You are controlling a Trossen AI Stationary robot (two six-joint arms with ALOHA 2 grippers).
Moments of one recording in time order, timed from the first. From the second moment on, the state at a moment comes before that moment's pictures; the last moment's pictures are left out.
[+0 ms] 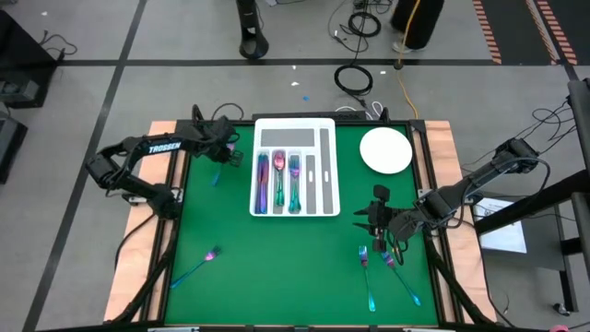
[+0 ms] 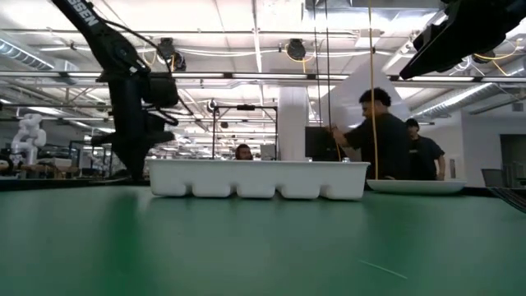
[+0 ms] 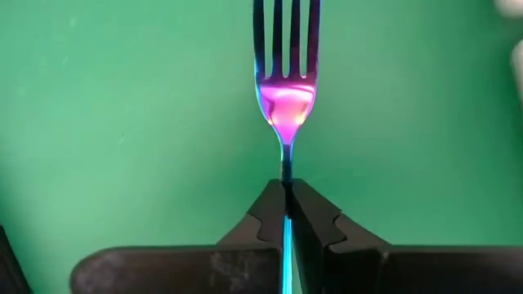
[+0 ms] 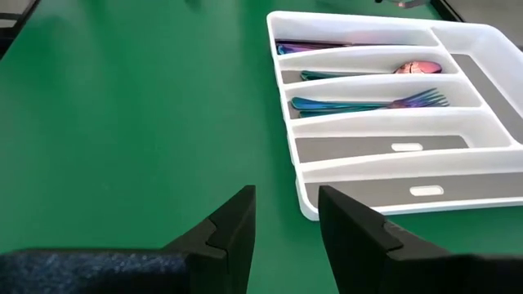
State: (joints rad) left arm 0.79 1.42 0.72 -0.58 -0.08 -0.41; right arm 0.52 1.02 0.66 -0.37 0.54 0.36
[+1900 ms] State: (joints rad) left arm 0.23 1.74 1.04 -0.09 -0.07 -1.27; right arm 0.52 1.02 0.66 -0.30 0.52 0.29
